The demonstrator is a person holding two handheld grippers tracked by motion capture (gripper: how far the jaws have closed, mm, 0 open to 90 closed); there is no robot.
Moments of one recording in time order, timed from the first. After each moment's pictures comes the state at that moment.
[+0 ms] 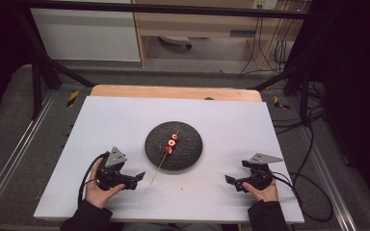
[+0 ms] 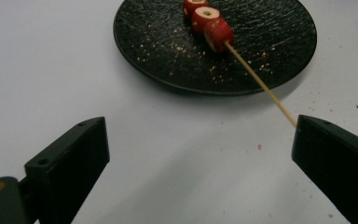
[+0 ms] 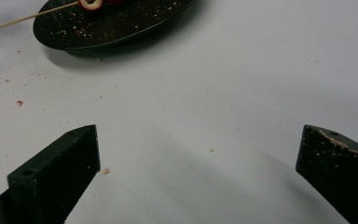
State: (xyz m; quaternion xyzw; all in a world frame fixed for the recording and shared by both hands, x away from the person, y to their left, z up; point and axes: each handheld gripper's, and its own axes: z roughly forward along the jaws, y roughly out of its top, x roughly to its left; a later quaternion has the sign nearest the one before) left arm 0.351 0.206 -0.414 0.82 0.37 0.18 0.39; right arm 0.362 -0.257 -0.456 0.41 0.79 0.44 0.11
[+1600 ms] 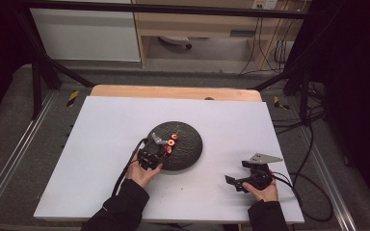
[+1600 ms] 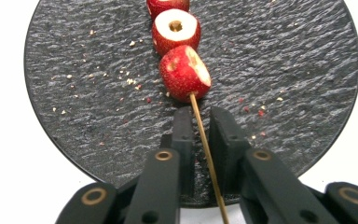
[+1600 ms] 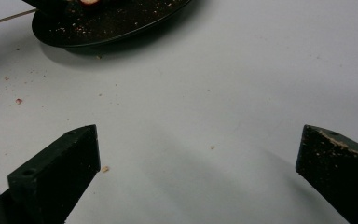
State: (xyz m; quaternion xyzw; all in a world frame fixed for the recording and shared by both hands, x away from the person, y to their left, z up) left arm 0.409 0.101 -0.421 0.84 0.44 0.15 0.28; right arm 0.362 -0.257 -0.456 0.41 0.79 0.44 0.11
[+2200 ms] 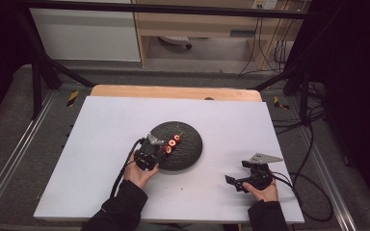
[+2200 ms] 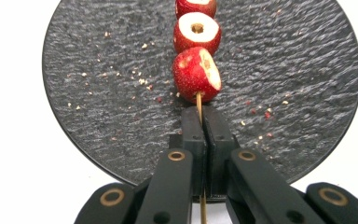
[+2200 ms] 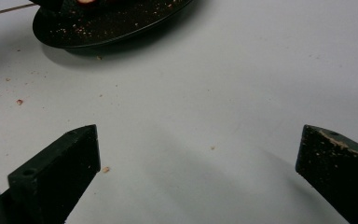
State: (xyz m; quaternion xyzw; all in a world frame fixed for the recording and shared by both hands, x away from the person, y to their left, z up) left arm 0.406 0.112 -0.420 0.83 0.44 0.15 0.30; right arm 0.362 -0.257 -0.456 0.41 0.79 0.44 0.11
